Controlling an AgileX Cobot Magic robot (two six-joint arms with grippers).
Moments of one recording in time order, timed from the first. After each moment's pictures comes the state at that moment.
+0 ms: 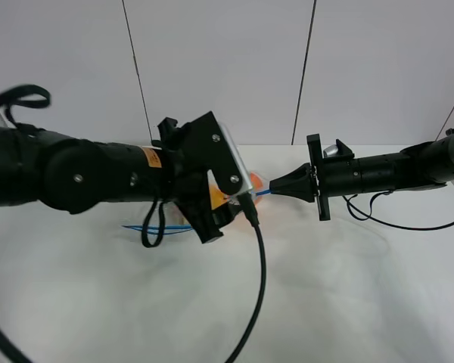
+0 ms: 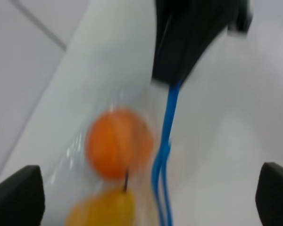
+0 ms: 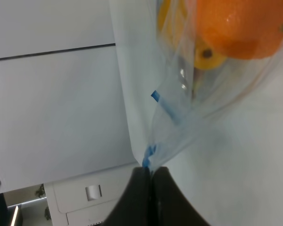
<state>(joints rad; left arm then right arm) -0.76 1.61 -0.90 -0.25 -0.12 0.86 -0.03 2.08 -1.09 1.50 1.20 -0.81</state>
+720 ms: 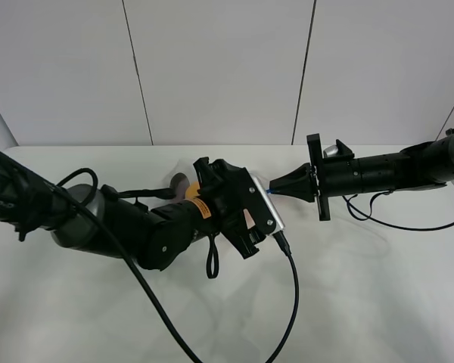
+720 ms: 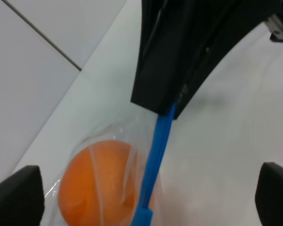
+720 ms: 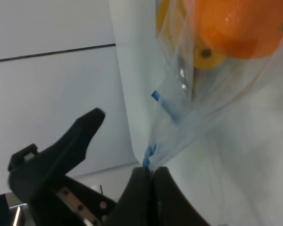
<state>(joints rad) -0.80 1.98 -0.90 -0.25 -0.66 0.82 -0.03 2.08 -1.09 1.50 1.20 -0.80</state>
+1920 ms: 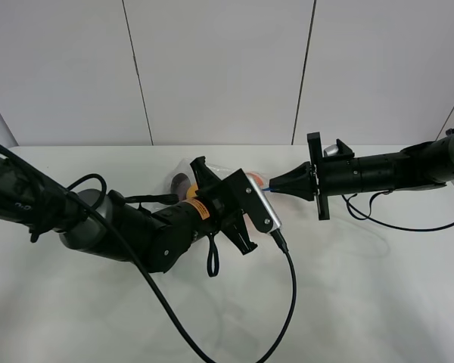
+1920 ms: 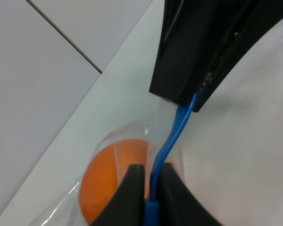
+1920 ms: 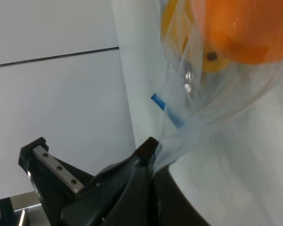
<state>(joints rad) -0.78 2.02 -0.90 -0.27 -0.75 0.85 -0.03 2.08 -1.09 1.52 1.20 -0.79</state>
